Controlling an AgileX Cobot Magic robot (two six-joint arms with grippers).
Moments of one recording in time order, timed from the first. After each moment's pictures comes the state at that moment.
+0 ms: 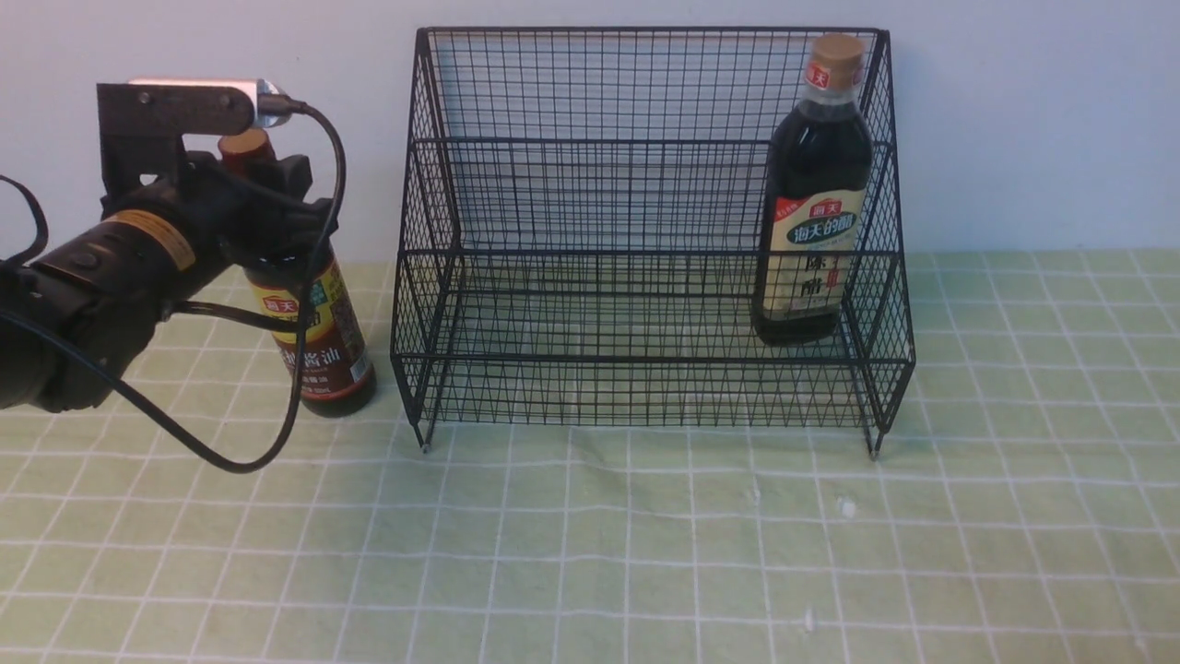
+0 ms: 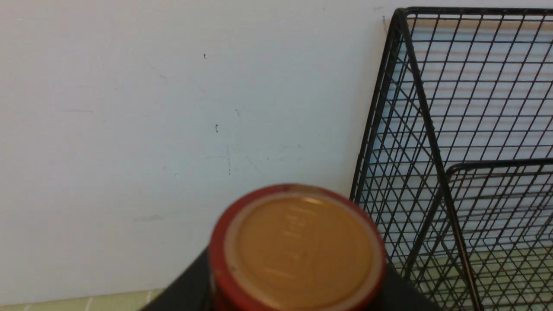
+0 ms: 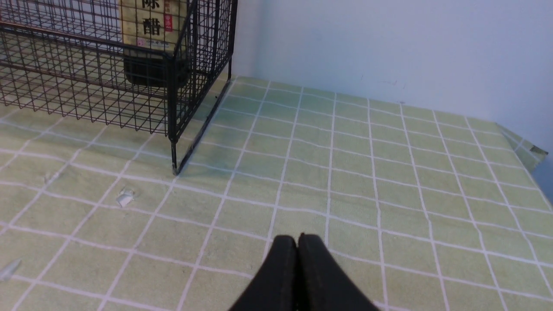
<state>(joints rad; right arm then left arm) 0.03 -0.01 0.02 0.02 0.39 -0.14 -0.02 1.66 -0.92 0.36 -0.48 -0.40</state>
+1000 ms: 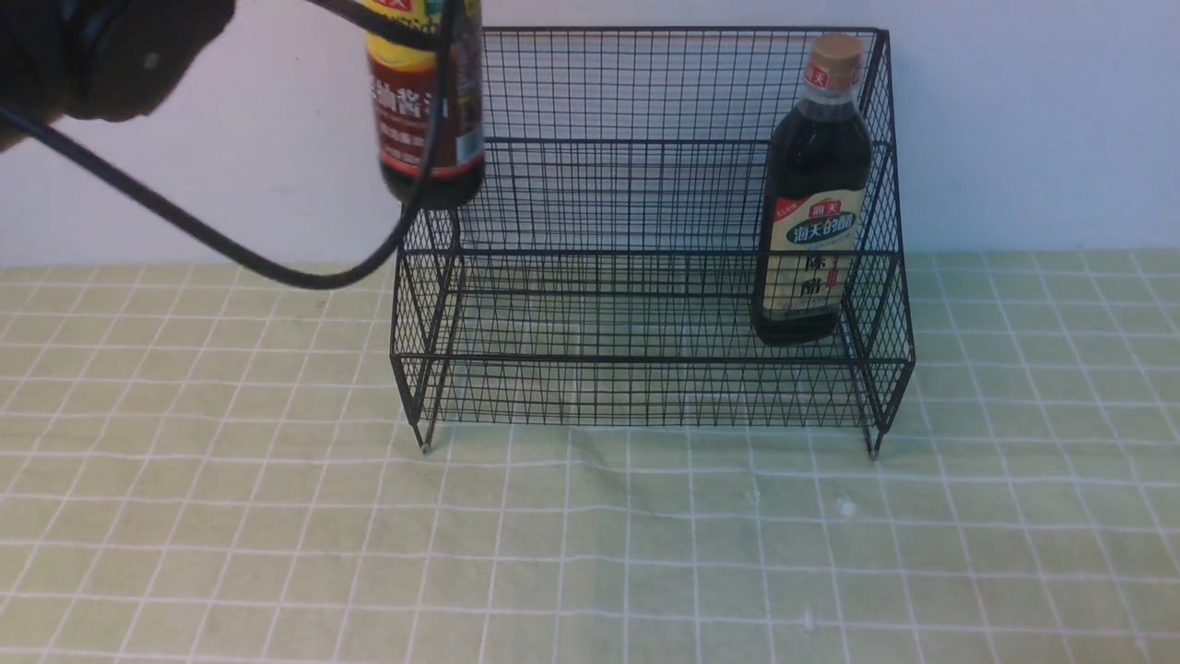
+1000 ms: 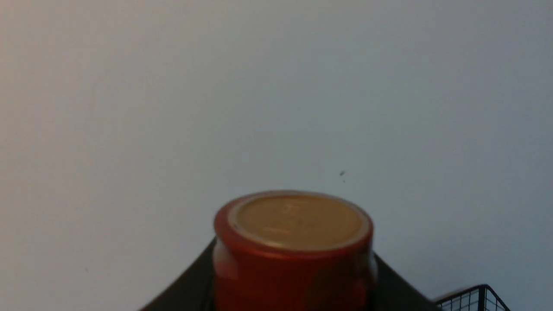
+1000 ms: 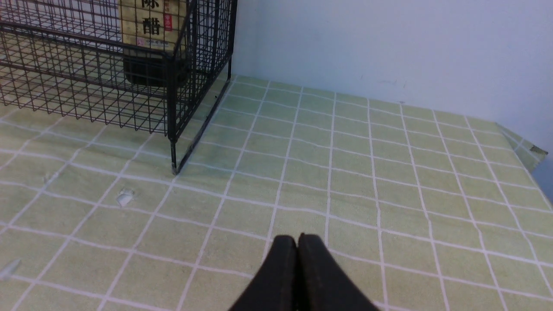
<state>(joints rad) 0.03 -0.01 0.02 0.02 0.39 -0.14 -0.36 1.56 -1.44 0.50 -0.19 -0.45</state>
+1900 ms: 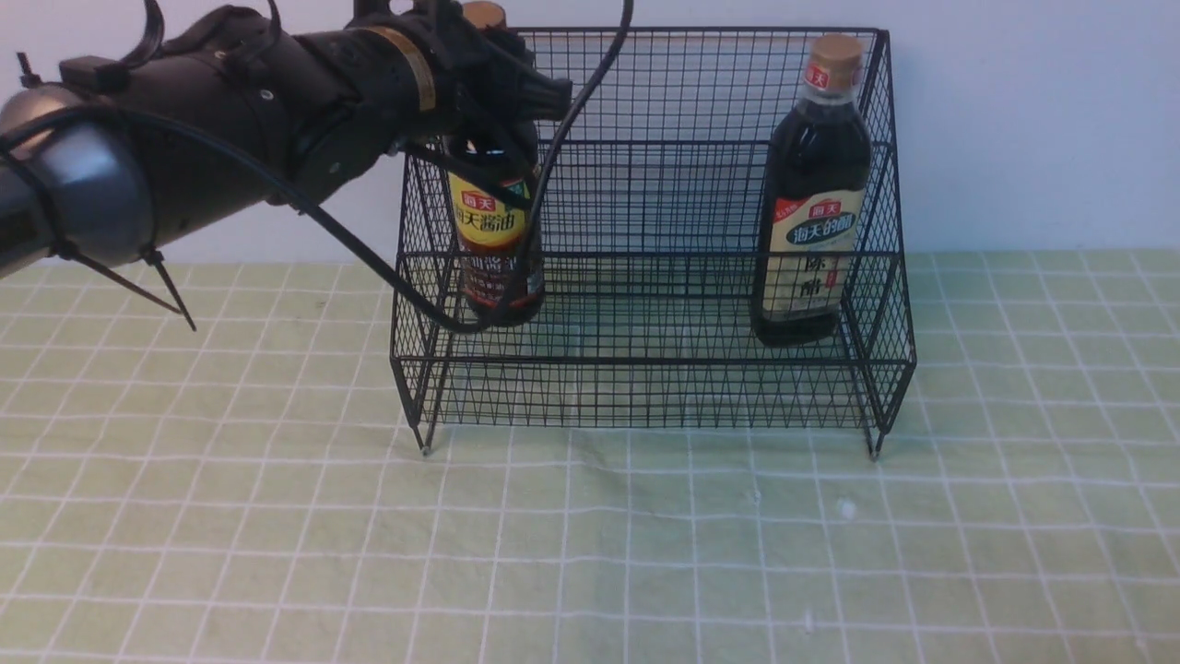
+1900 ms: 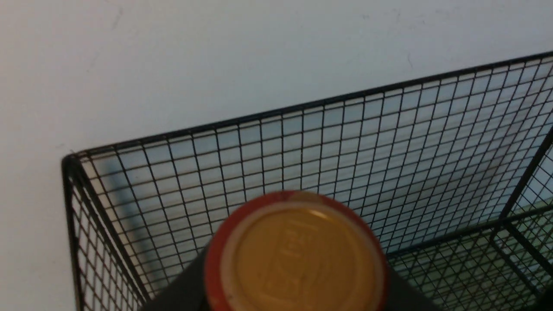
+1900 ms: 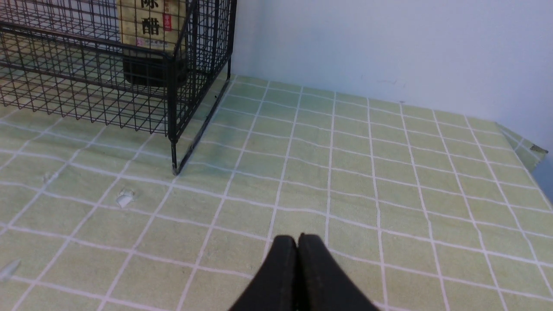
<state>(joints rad) 0.03 -0.01 0.02 0.02 0.39 -0.14 -0.40 1.76 -1.43 0.51 0.08 -0.56</state>
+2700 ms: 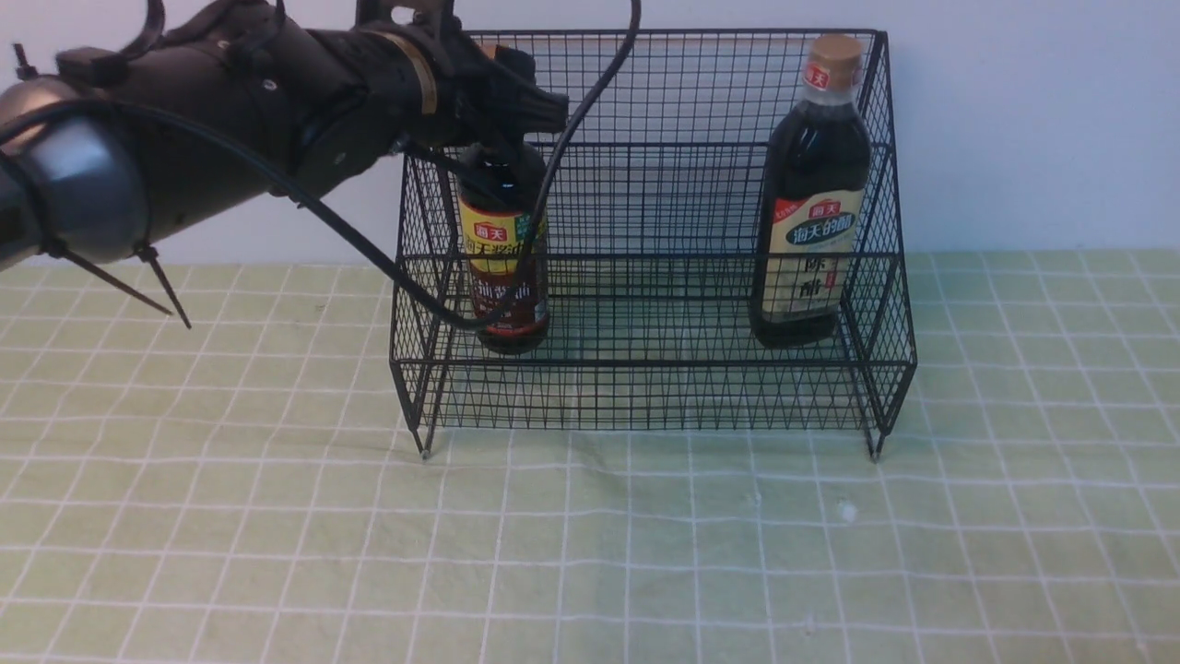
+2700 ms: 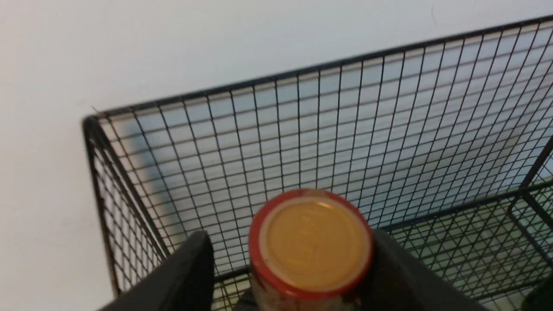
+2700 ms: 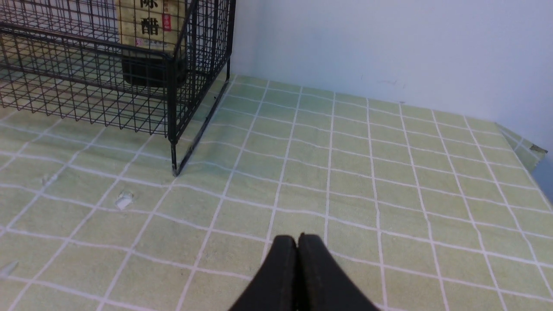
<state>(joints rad) 0.03 -0.01 0.02 0.02 0.39 -0.14 -0.41 1.72 -1.44 0.51 0.22 -0.55</state>
